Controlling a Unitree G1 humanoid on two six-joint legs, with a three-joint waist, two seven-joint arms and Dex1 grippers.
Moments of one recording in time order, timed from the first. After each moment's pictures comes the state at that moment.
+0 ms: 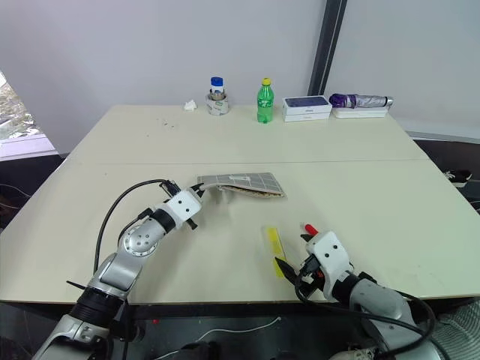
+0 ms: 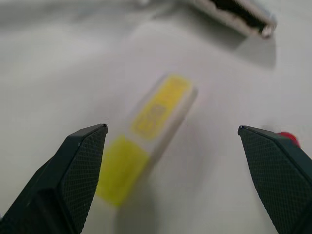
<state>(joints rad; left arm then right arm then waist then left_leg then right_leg) -0.41 0.38 -0.18 0.10 0.30 -0.10 -0.29 0.16 -0.55 -0.03 -0.59 0.26 0.53 0.56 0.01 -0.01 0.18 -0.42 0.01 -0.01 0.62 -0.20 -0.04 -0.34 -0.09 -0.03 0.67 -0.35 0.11</state>
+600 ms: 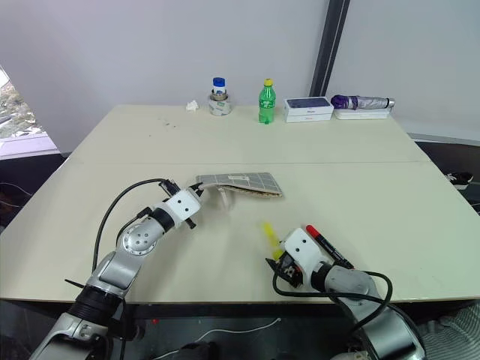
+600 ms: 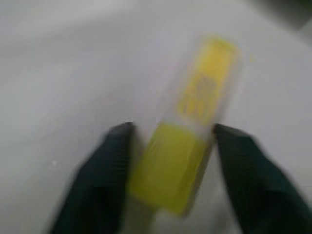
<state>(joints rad) -0.42 0.39 -0.18 0.11 0.31 -0.10 -0.29 -0.01 -0.58 0.15 -0.49 0.14 0.64 0.52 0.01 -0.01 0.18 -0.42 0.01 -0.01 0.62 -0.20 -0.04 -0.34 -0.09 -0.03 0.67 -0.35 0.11</state>
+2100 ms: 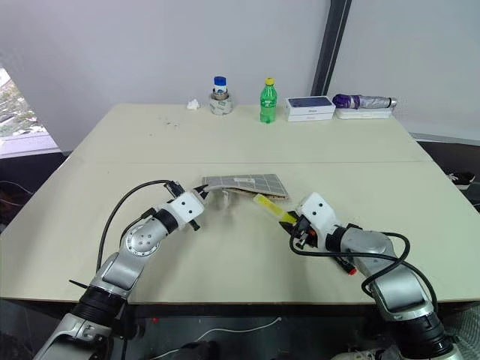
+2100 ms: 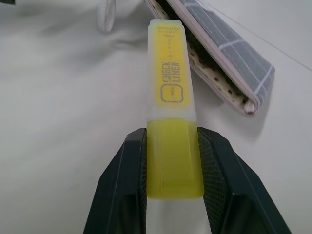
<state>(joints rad) -0.42 0.37 -0.18 0.11 0.32 -0.12 -0.32 -0.23 -0.65 0.02 -0.30 0.24 0.54 0.69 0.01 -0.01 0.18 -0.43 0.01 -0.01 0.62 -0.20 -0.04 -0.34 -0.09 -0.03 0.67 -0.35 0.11</state>
